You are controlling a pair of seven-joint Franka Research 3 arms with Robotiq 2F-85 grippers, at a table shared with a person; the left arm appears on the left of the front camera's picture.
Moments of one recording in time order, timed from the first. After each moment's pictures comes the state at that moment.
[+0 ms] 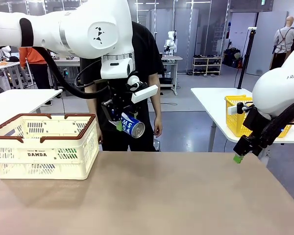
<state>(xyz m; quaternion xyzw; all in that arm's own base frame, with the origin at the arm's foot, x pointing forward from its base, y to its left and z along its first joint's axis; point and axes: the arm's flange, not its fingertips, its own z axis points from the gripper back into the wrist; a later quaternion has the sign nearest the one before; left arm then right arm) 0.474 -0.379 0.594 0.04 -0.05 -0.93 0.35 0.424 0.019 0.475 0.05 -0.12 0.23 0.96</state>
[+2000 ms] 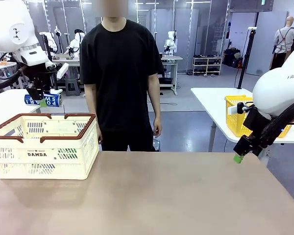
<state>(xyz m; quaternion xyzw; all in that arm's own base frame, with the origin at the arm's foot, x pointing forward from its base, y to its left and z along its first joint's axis) 0.628 -0.051 0.613 0.10 -0.09 -0.71 0.69 0.424 0.019 0.475 0.05 -0.12 0.23 0.96</state>
